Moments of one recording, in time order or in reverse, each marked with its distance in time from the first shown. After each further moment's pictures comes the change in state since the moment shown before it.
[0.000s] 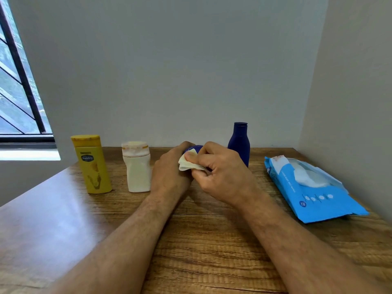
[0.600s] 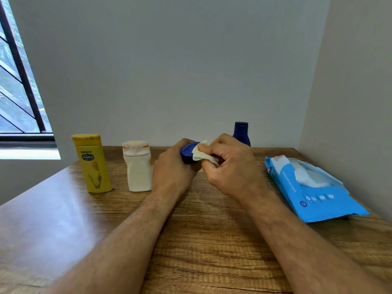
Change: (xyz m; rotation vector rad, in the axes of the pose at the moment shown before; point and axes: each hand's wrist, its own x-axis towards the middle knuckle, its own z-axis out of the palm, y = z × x) left_hand -0.002 0.004 -0.005 -0.188 0.060 -0.036; right_hand 0.001 0.005 -0.006 0.055 0.182 0.101
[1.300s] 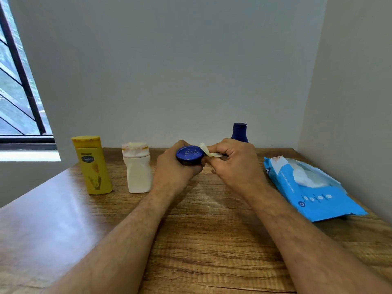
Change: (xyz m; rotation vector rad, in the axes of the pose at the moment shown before) left_hand 0.005 -0.010 0.003 -0.201 -0.034 -0.004; right_hand 0.007 0.013 -0.004 0.070 -0.092 0.205
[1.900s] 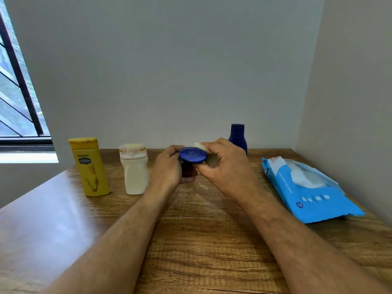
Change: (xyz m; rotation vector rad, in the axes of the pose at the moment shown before) left_hand 0.004 0.011 0.000 -0.382 -0.011 -0.386; right_hand -0.002 -0.007 0.003 -0.087 -0.095 -0.027
